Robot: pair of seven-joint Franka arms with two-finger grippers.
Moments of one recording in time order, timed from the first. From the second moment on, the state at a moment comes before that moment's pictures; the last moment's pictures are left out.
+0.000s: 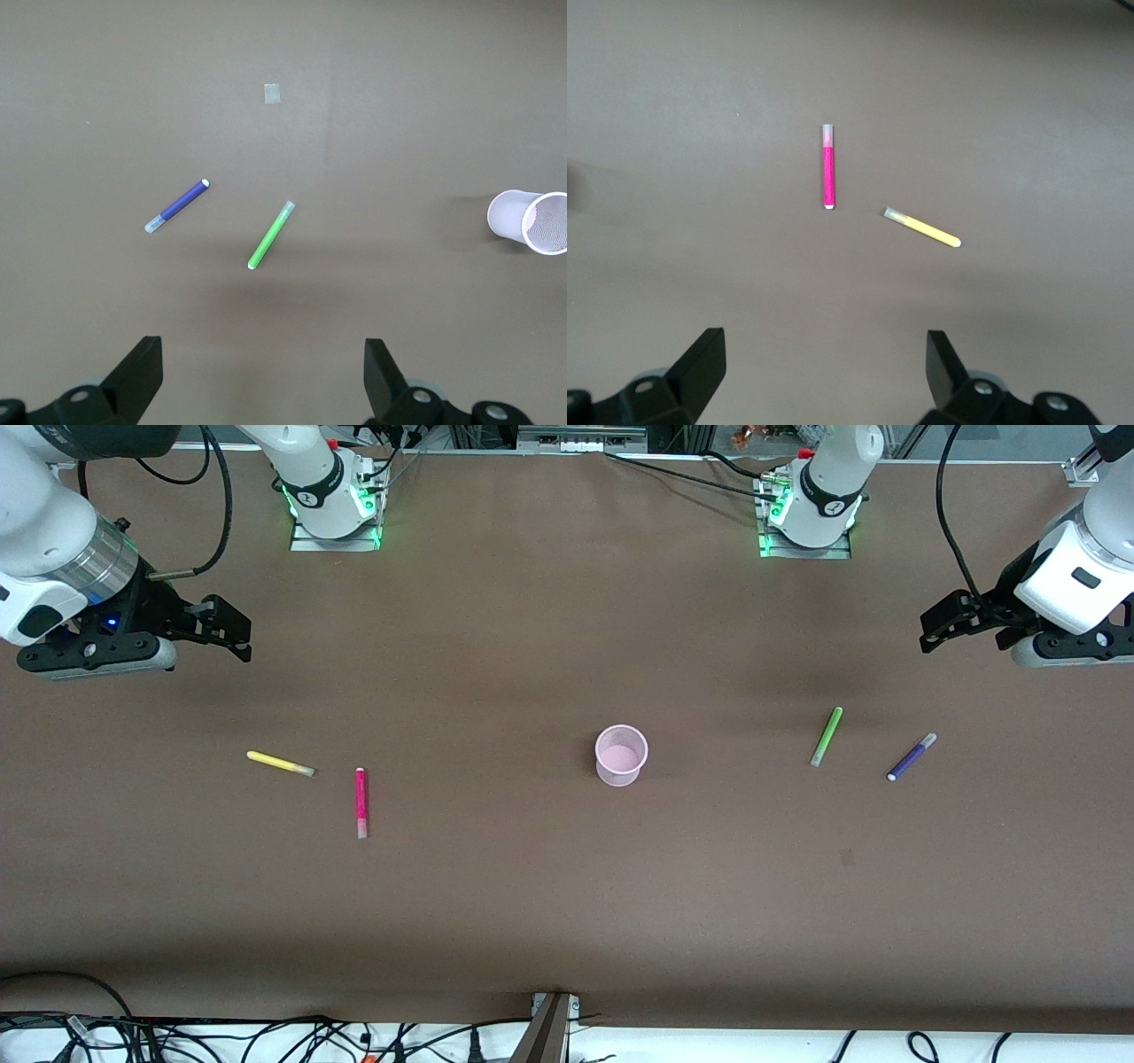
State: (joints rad) left arm 0.10 -0.03 -0.18 -1.67 -0.01 1.60 -0.15; right arm 0.03 0.01 0.14 -1.67 0.00 1.72 0.04
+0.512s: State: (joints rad) left arm 0.10 -0.03 -0.18 -1.67 -0.01 1.59 -0.15; right arm 0.03 0.01 0.14 -1.67 0.00 1.70 0.04
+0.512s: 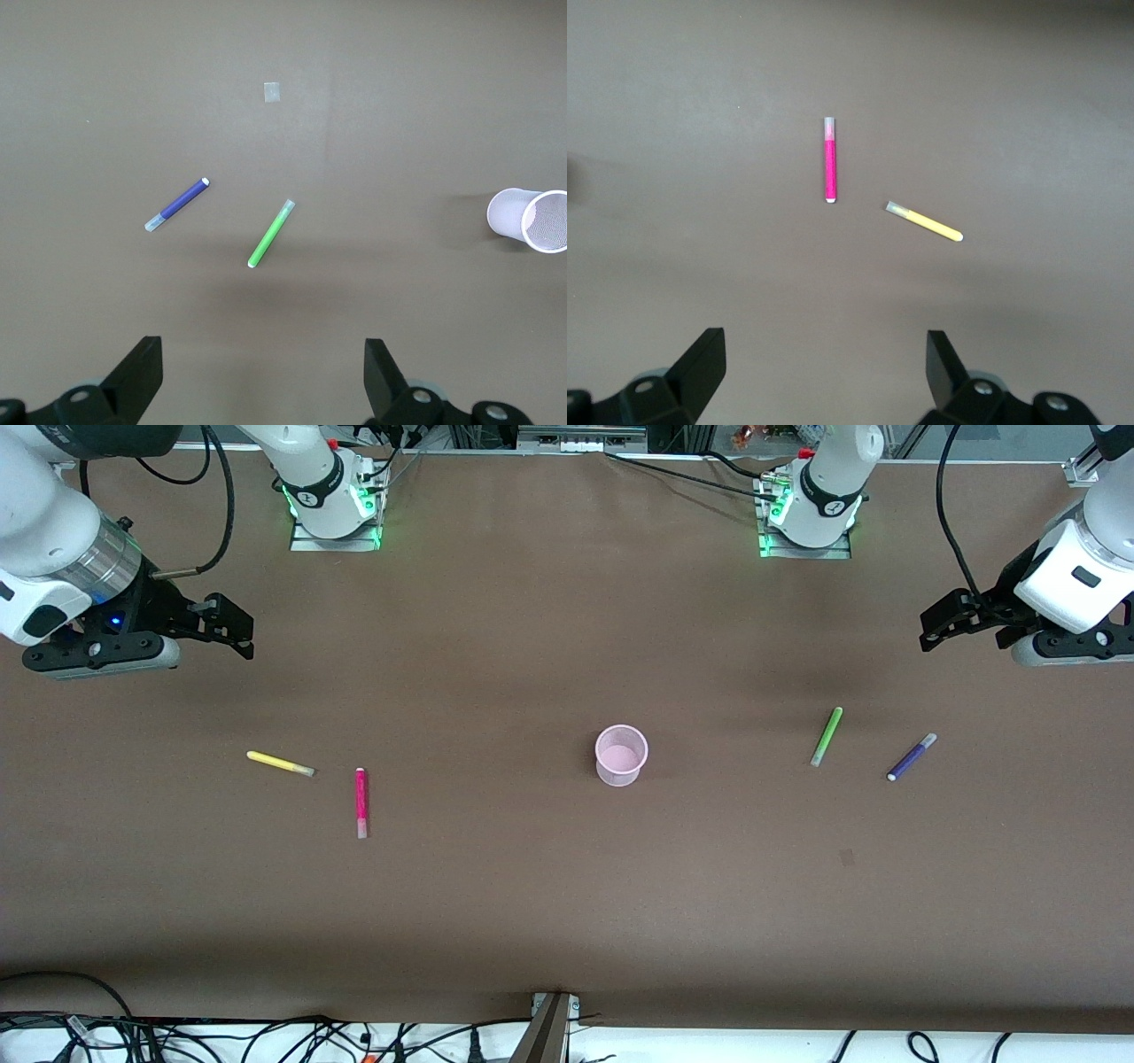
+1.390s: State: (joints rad) left arm 0.19 0.08 -0.17 -1.67 0.05 1.56 0.15; right arm 0.03 0.01 0.12 -1.67 0.00 1.71 0.04
